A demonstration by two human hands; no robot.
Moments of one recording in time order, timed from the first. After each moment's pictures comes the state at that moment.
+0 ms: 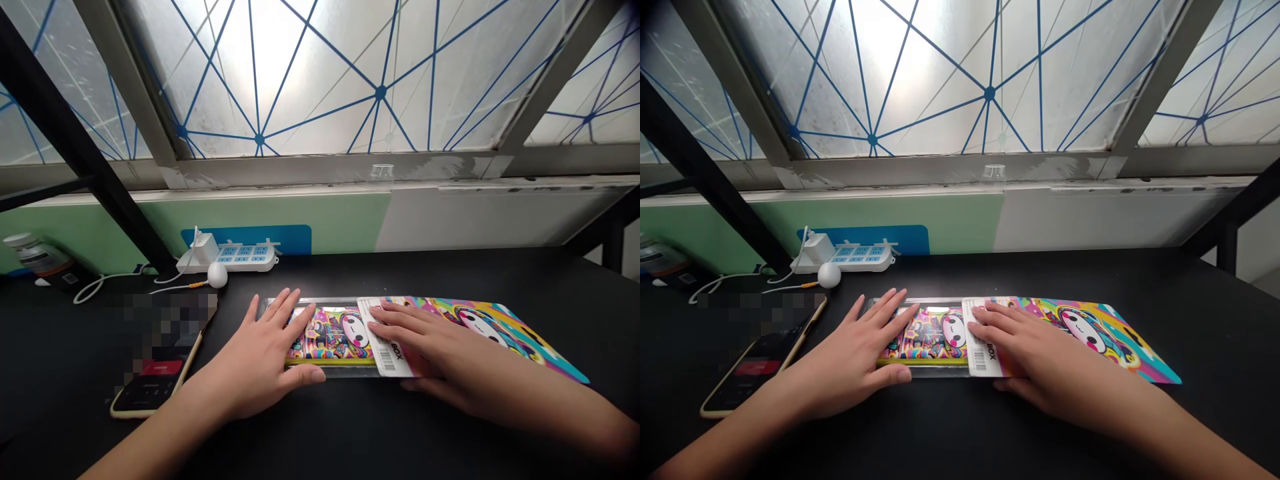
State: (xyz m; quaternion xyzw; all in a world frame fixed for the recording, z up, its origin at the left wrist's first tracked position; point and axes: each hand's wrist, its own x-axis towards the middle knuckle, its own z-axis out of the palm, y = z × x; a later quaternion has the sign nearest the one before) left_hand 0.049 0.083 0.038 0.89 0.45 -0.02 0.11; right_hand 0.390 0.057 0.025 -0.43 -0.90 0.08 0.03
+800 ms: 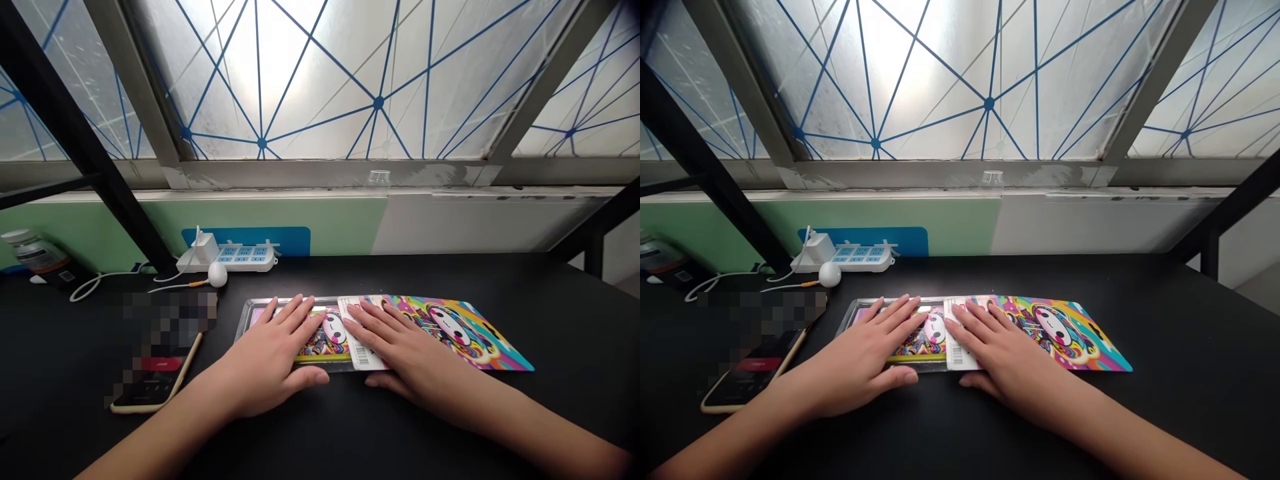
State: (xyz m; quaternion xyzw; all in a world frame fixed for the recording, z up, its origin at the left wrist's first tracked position) left_hand 0.056 0.078 0.036 0.92 0.38 0.00 0.12; right_hand 0.349 0.057 0.008 -0.39 -0.92 0.01 0.07
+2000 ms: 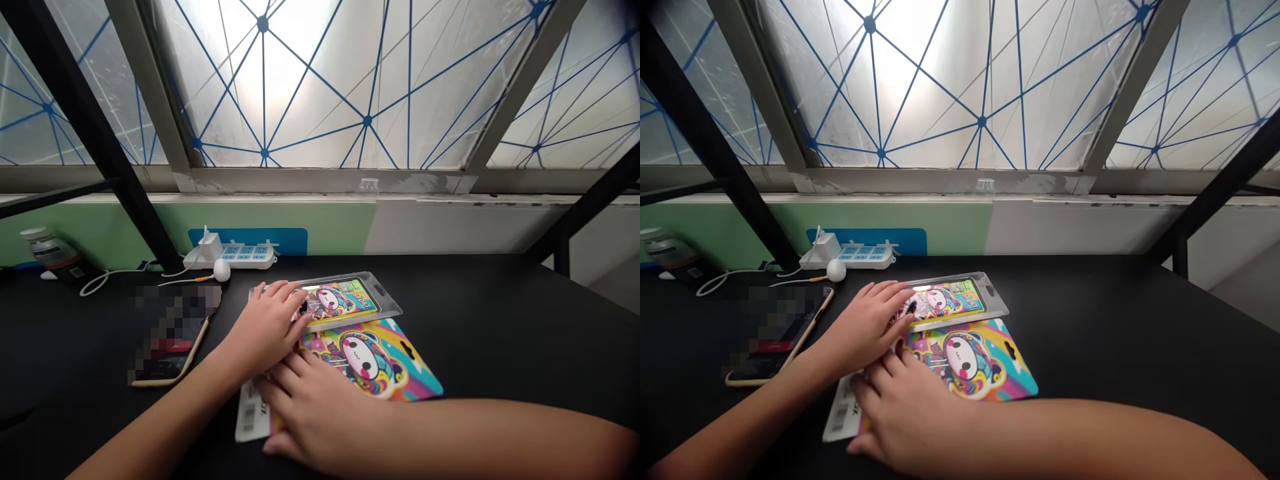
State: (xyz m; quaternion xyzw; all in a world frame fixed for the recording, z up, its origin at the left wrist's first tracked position) left_hand 0.059 0.077 0.033 0.88 0.44 0.16 0.02; right_hand 0.215 0.009 -0.003 -0.25 -0.96 -0.02 0.13
